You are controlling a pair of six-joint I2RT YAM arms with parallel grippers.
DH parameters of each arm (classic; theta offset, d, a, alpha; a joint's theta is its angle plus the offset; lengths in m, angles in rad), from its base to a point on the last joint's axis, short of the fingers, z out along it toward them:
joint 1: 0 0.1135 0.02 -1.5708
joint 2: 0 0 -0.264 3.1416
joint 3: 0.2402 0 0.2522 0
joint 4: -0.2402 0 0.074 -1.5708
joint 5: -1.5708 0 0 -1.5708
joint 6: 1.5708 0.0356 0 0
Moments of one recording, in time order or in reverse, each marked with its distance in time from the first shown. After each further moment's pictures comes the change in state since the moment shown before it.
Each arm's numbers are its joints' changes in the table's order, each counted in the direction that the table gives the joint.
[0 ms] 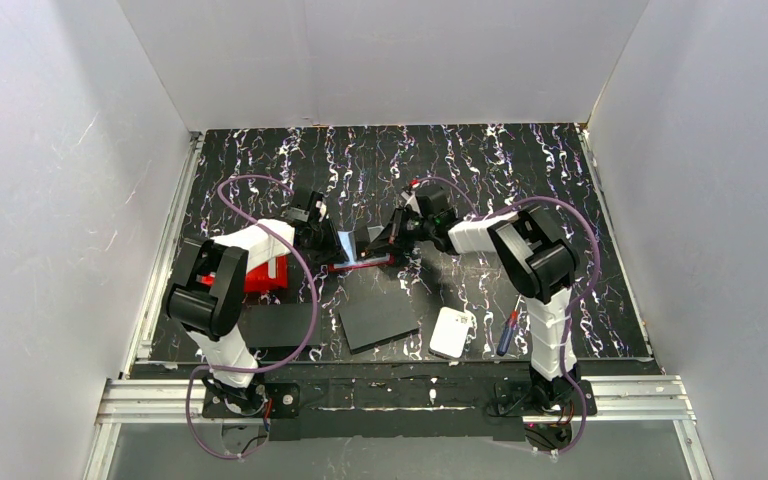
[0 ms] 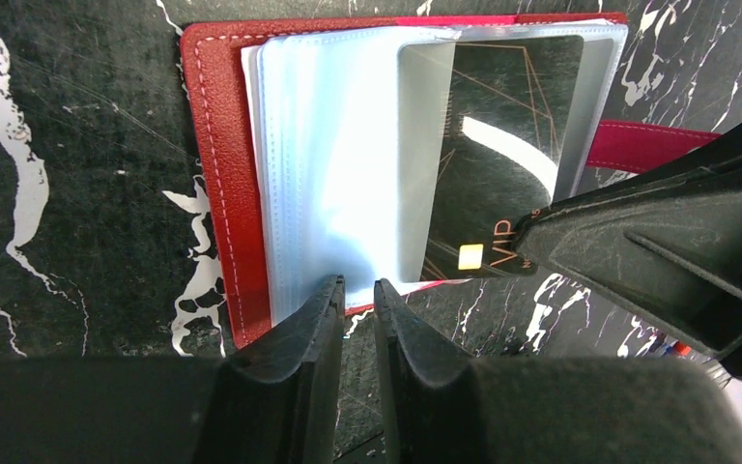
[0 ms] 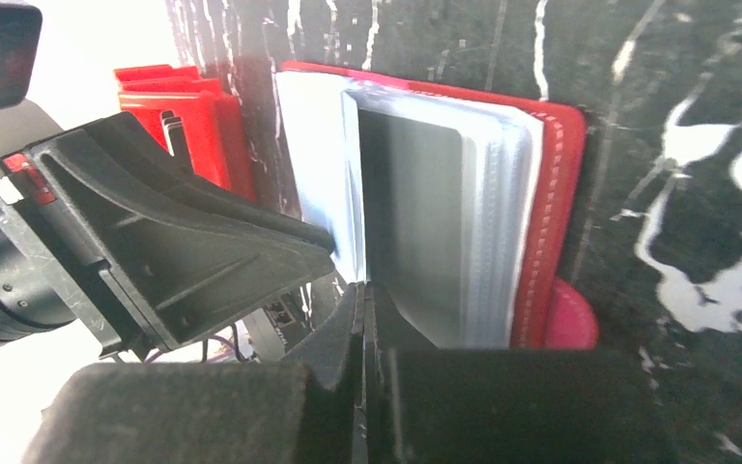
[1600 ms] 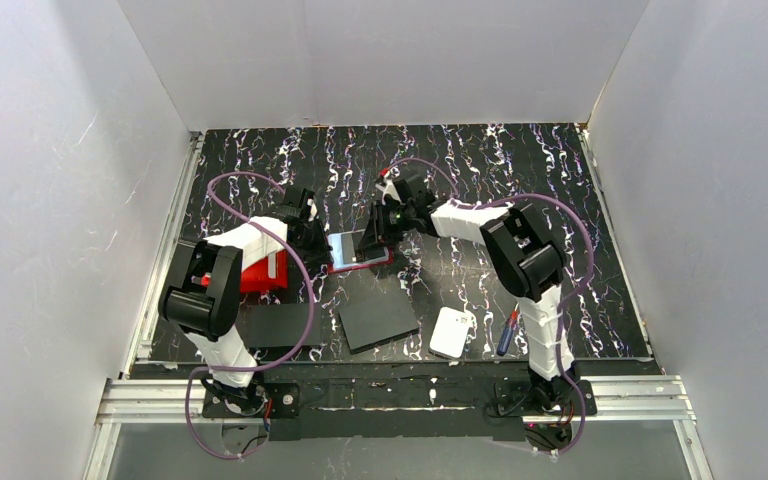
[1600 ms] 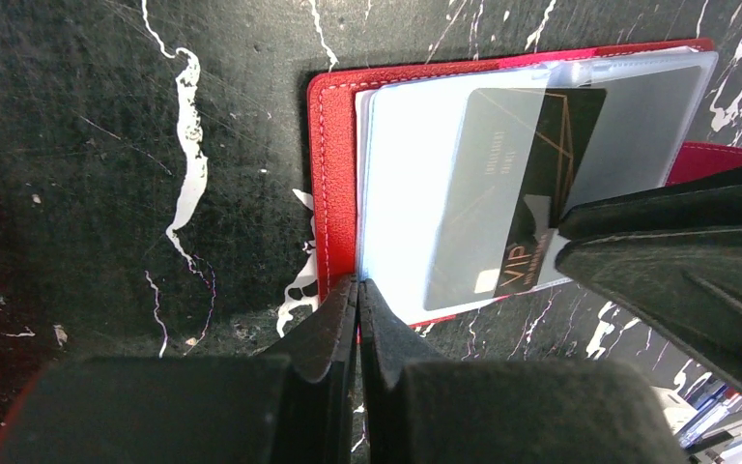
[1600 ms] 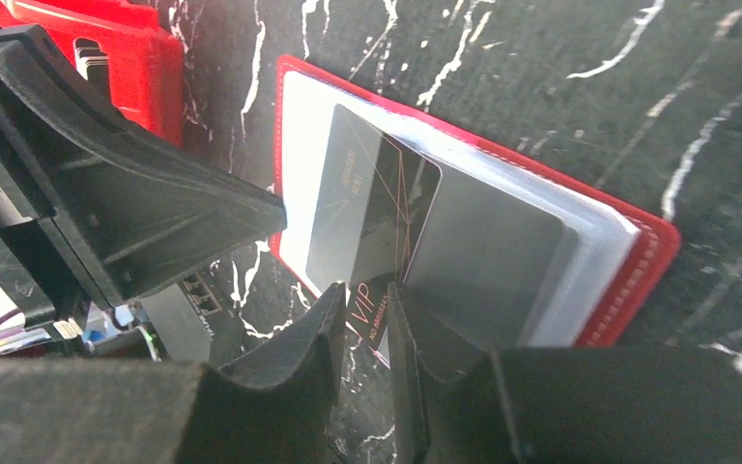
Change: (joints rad) left arm 0.052 -0.012 0.012 -0.076 0.068 0.073; right arm 0.057 0.058 0.274 -0.367 -0.038 -0.381
